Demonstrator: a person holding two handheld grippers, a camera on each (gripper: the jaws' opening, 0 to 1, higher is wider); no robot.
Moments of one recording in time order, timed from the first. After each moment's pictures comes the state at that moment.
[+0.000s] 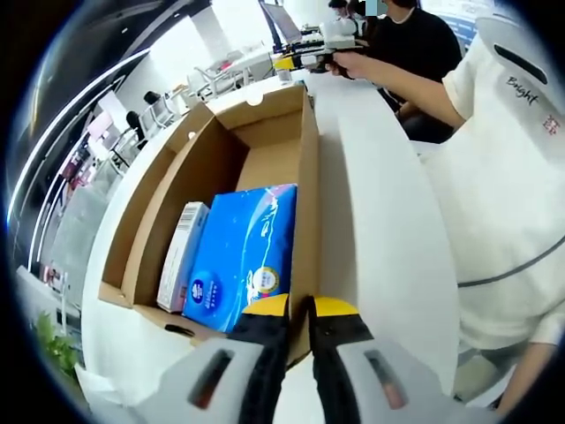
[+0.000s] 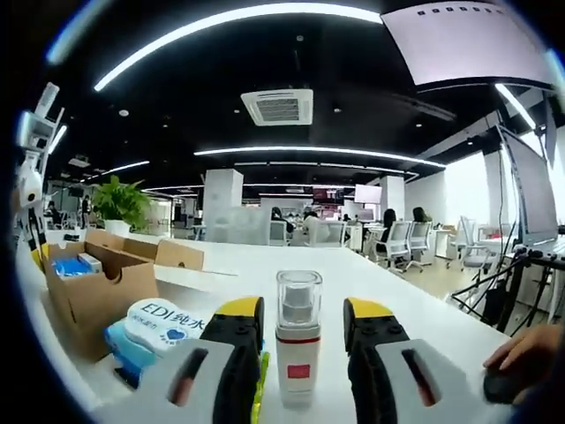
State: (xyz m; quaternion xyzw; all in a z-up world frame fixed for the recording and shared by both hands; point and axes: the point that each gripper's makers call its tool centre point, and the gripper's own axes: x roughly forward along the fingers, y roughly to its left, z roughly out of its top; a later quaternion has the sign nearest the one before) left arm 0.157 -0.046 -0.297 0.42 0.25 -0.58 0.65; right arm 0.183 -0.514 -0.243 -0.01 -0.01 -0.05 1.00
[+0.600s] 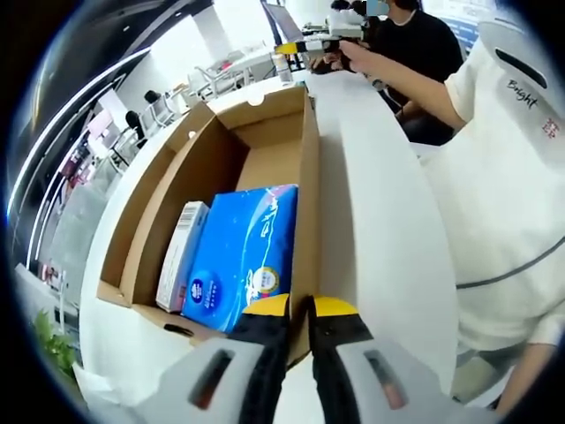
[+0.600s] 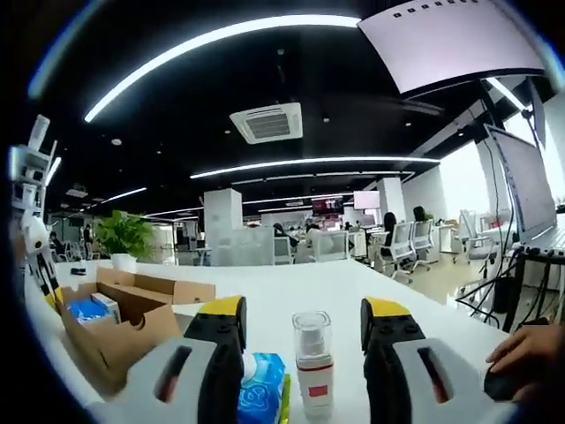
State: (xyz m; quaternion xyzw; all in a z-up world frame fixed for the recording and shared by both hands) left arm 0.157 -0.046 -0.297 0.42 0.25 -0.58 0.65; right arm 0.164 -0.493 -0.197 0.02 -0.05 -0.05 1.00
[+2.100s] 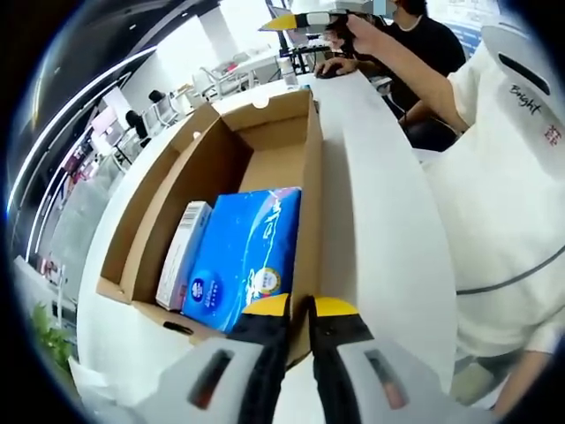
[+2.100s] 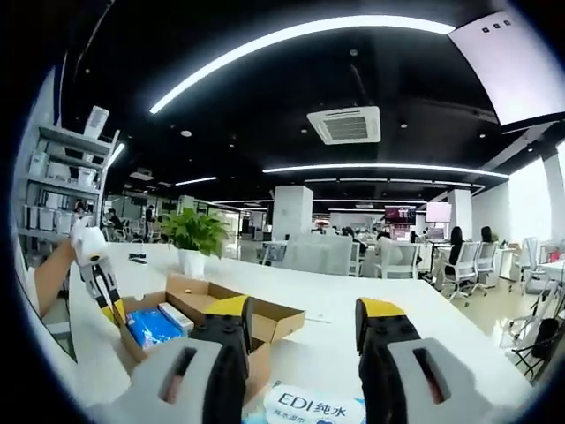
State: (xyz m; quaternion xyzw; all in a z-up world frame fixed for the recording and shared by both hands) left arm 0.157 -0.047 -0.296 0.40 0.25 -0.58 0.66; right arm 0.180 -0.366 -0.131 -0.04 -0.05 0.13 0.99
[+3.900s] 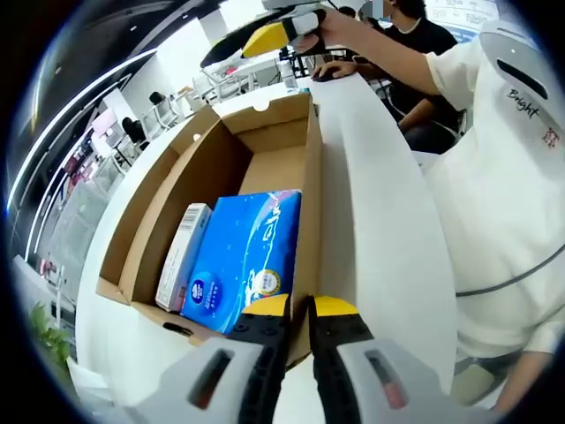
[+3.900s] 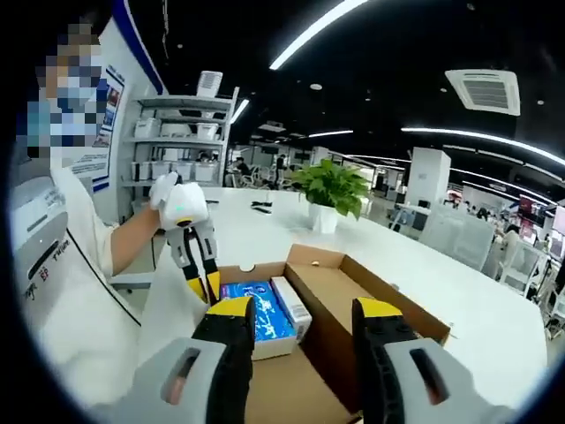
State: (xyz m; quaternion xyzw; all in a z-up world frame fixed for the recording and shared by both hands) left arm 0.156 -0.048 -0.295 0.40 0.25 -0.58 0.66; right arm 0.205 -0.184 -0.165 -0.17 0.07 0.47 0.87
